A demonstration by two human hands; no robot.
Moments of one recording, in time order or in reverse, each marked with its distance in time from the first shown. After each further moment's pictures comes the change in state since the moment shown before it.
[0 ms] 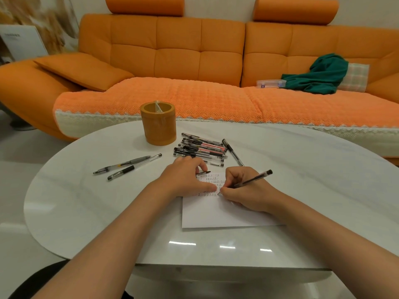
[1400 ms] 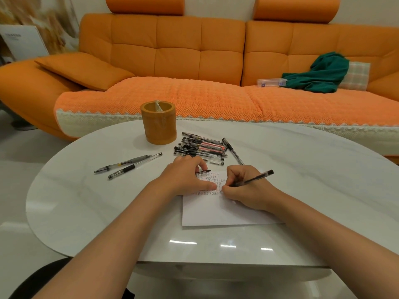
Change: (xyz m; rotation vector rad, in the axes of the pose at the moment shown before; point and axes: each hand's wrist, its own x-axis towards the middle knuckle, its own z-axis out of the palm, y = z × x) left_hand 0.000 0.000 0.000 0.002 -0.015 -0.011; right_hand 0.000 0.004 -0.002 -0.012 0.046 -0.018
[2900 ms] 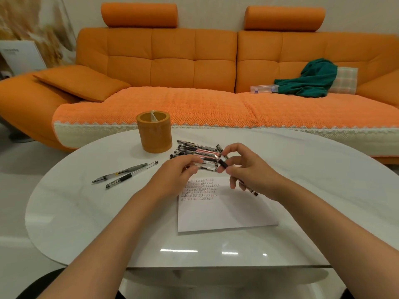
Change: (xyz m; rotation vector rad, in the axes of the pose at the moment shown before) left_hand -0.021 0.002 -0.016 -0.319 0.235 0.153; right_hand 0.004 -0.026 -0.036 0.137 0.034 0.057
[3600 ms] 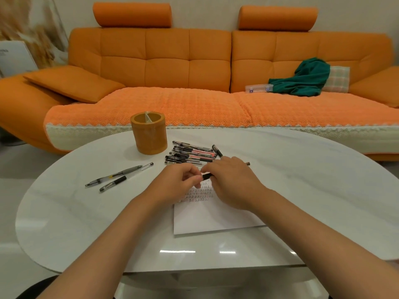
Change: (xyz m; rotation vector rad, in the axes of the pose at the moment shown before) left_hand -0.005 0.009 0.008 -0.087 -0.093 -0.018; right_hand 0.007 0.009 0.036 -1.098 0.122 -0.440
